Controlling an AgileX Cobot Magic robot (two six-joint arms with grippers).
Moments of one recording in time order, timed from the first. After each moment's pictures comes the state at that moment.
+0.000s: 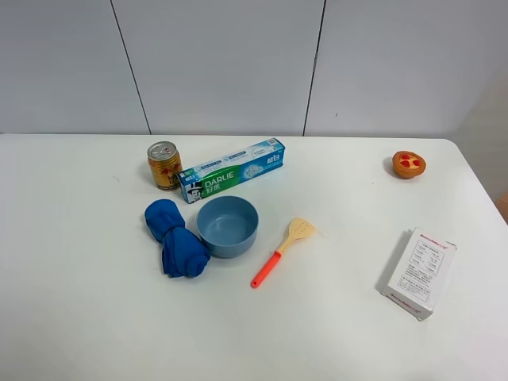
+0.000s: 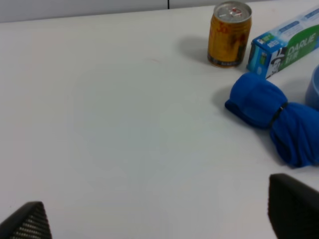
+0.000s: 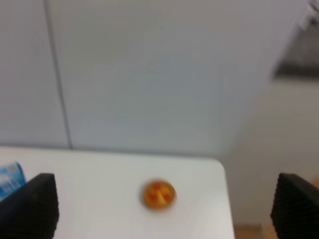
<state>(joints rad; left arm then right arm) -0.01 -0.01 -0.51 0.00 1.06 0.00 0.19 0.96 -1.66 -0.26 1.20 0.04</state>
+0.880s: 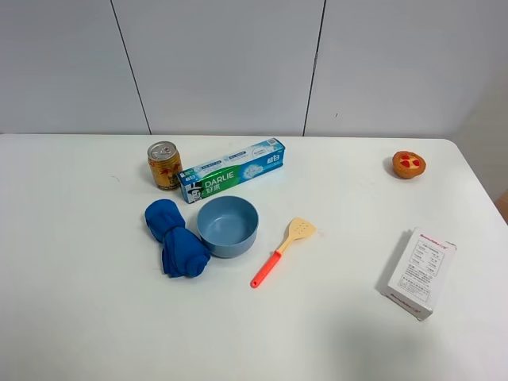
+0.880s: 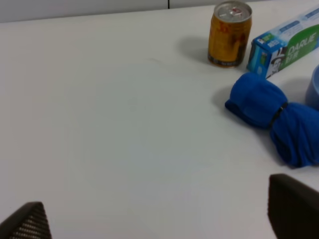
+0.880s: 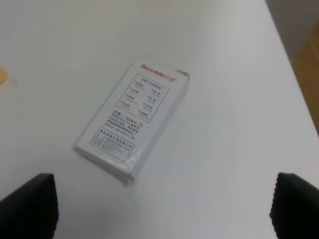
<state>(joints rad) -0.01 -0.01 -0.51 0.00 1.06 0.00 -0.04 0.11 -0.54 -0.06 1.17 0.08</state>
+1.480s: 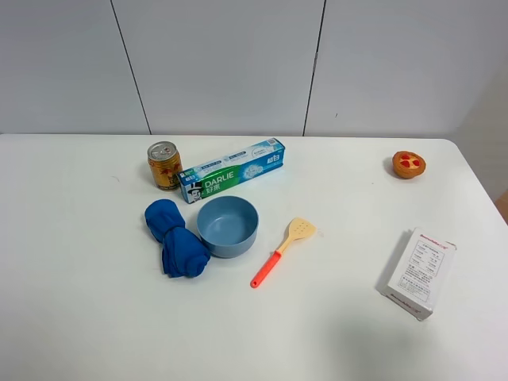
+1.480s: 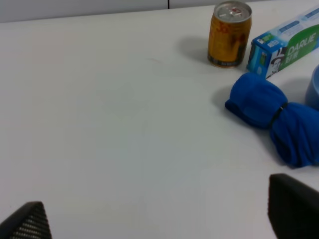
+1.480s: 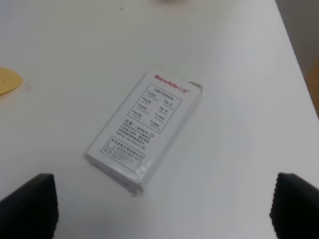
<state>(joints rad) -0.01 -0.01 -0.51 0.00 1.06 0.00 -0.02 0.09 -0.53 -0.05 1.14 0.06</state>
